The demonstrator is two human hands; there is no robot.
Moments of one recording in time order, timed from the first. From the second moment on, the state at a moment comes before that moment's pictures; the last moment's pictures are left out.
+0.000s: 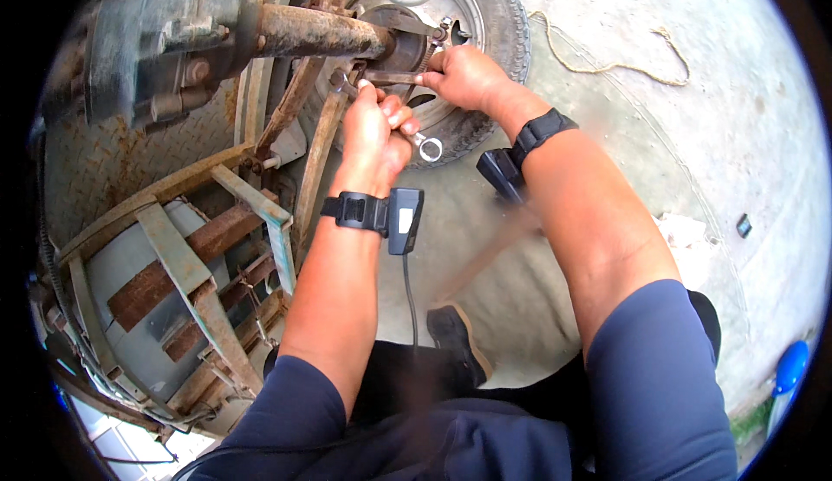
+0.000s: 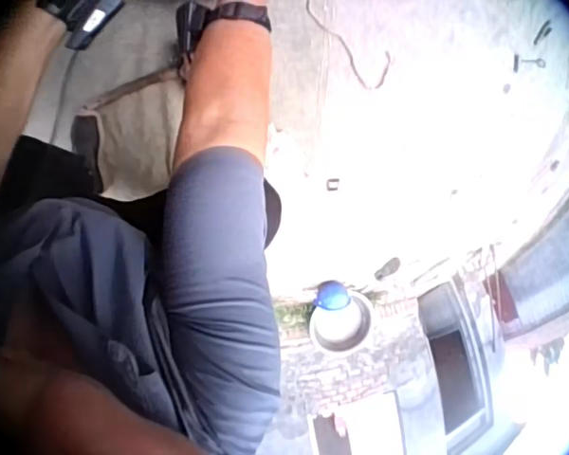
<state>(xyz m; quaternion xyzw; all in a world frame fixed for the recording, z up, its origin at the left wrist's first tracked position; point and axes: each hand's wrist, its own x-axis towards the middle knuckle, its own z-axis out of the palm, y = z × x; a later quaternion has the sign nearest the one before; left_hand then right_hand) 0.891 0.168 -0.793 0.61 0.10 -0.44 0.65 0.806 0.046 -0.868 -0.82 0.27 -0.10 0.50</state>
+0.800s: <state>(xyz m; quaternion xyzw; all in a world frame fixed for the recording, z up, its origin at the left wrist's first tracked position) 0.901 0.187 -0.804 0.65 0.05 -0.46 0.60 0.799 0.102 -0.871 -0.73 0.36 -0.14 0.56</state>
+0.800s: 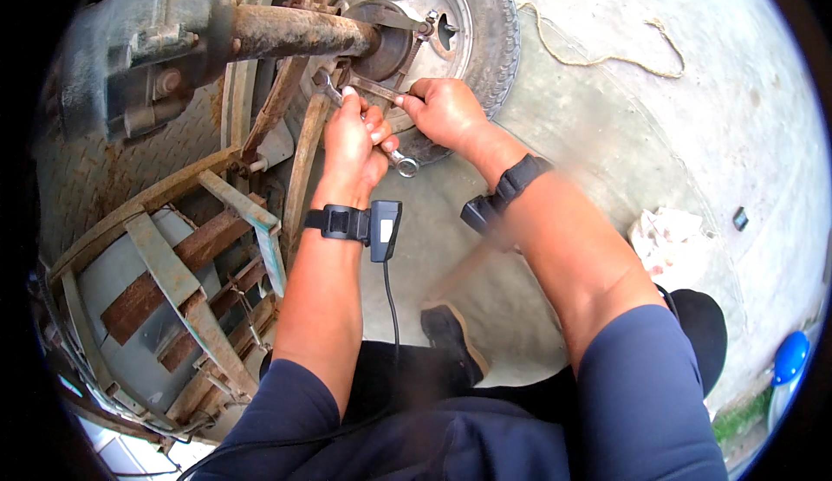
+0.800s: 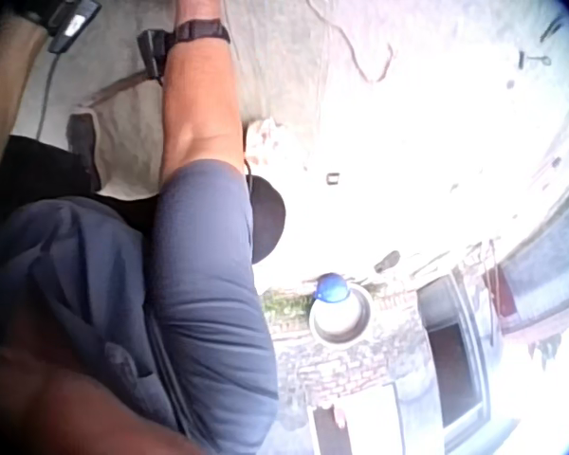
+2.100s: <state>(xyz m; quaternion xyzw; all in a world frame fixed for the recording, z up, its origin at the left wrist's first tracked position) 0.905 0.231 -0.780 0.64 0.10 -0.50 0.58 0.791 0.076 -0.849 -0.71 0.33 -0.03 0.62</state>
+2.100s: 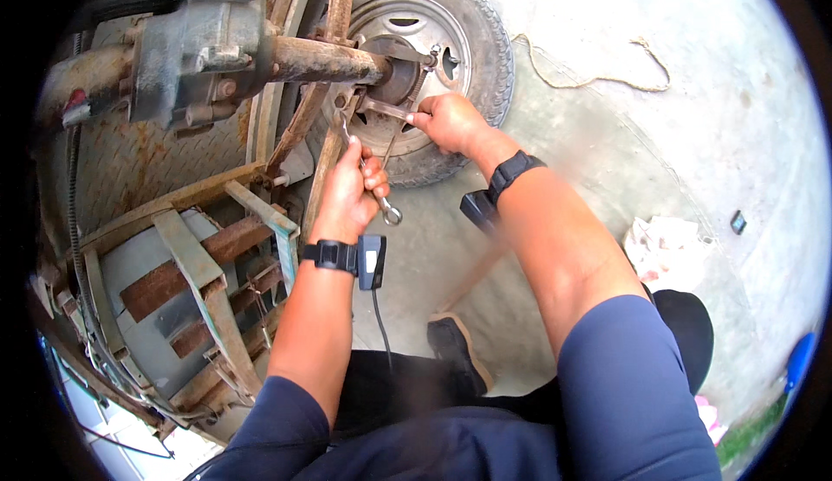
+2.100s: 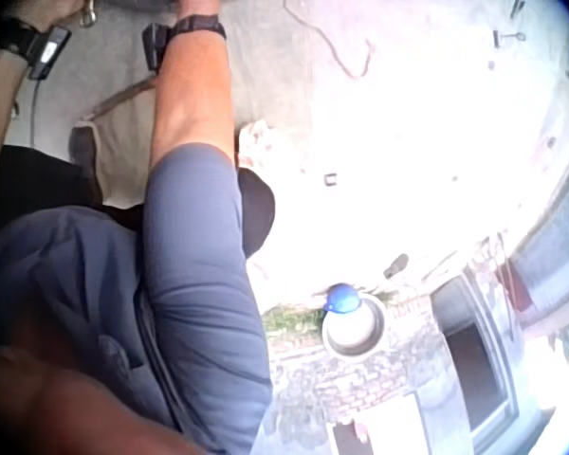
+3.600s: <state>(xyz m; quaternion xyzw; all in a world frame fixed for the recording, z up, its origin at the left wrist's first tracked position) 0.802 0.250 -0.719 0.65 0.04 -0.43 0.62 0.699 0.131 -0.769 -0.57 0.18 0.02 0.80</state>
